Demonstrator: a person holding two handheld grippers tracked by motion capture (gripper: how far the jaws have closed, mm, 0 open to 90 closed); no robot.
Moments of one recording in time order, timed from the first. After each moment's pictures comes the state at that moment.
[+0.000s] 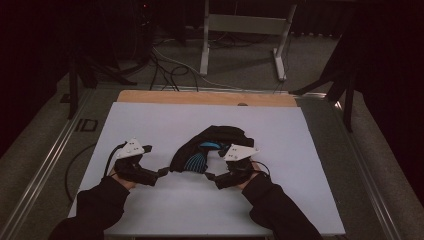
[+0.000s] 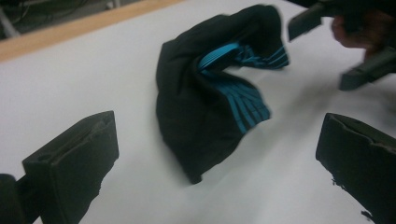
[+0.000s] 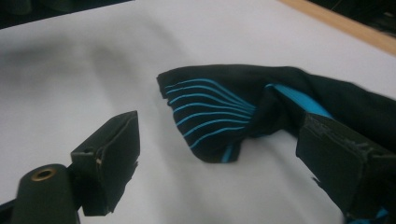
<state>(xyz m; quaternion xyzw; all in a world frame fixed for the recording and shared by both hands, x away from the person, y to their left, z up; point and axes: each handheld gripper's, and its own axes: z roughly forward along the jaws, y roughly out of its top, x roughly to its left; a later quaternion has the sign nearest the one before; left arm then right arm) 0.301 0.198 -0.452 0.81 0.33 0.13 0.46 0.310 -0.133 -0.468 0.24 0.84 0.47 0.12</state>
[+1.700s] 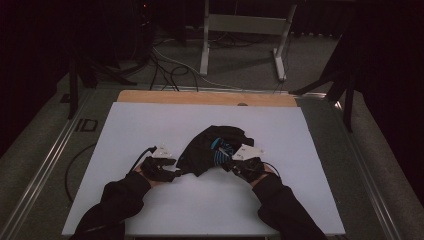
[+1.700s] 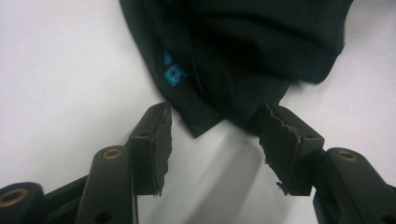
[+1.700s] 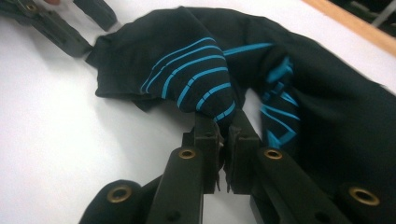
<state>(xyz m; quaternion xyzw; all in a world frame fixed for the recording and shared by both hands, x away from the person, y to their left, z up) 0.339 0.153 -0.520 0.88 0.31 0.08 0.37 0.317 -0.164 -0.480 0.28 0.86 0.38 0.21</state>
